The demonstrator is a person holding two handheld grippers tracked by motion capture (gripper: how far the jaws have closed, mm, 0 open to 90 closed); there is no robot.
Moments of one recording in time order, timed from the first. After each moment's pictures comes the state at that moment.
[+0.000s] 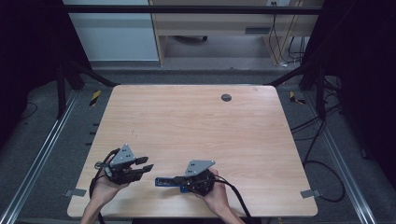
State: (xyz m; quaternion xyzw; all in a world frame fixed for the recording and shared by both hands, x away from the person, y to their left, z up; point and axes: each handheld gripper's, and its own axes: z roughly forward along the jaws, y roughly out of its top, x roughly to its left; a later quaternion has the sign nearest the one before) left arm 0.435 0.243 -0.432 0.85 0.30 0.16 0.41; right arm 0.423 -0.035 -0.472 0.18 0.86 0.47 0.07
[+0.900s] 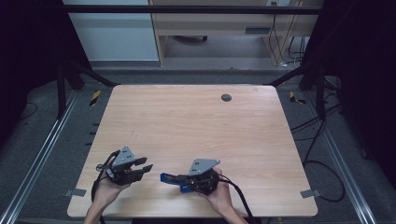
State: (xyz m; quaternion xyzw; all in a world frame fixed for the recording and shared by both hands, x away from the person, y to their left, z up) left arm 0.436 0.242 -0.446 0.84 0.32 0.17 0.40; right arm 0.422 -0.046 -0.465 0.19 0.86 0.48 0.07
